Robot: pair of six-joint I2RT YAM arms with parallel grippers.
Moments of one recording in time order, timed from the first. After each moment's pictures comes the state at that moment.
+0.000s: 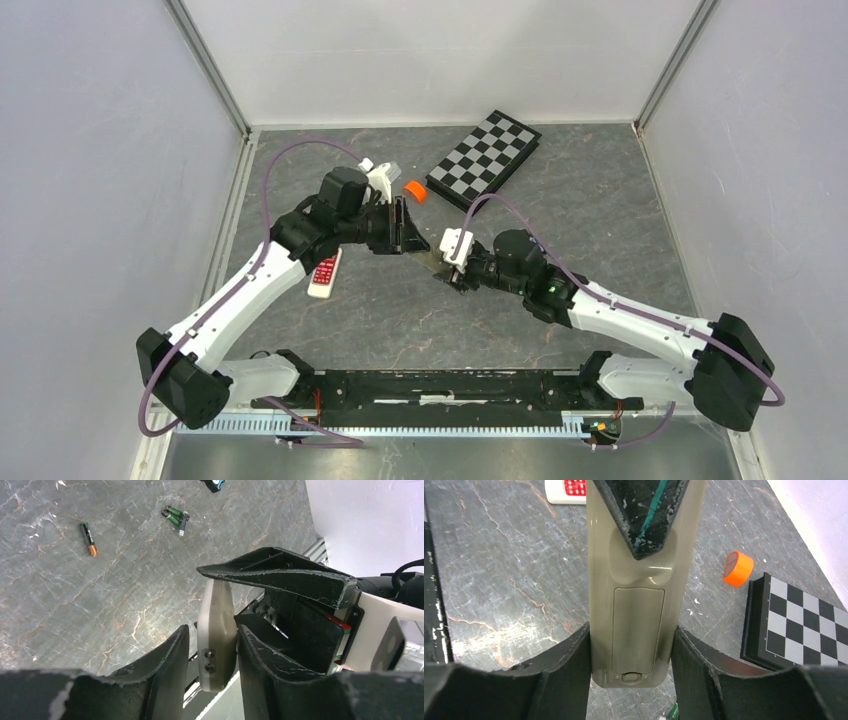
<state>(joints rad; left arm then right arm) -0.60 1.20 1.16 -0.60 0.40 -0.57 0.90 1.14 0.69 0.14 -0.20 -0.35</state>
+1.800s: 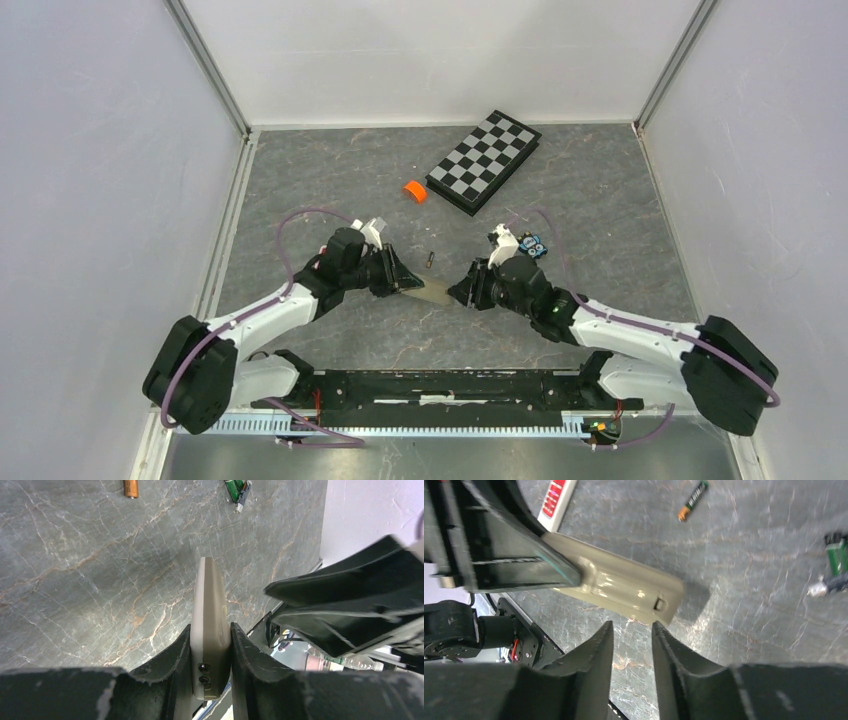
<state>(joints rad) -0.55 1.18 0.51 0.04 0.45 -0.86 0.89 1.10 0.47 0.20 0.03 0.71</state>
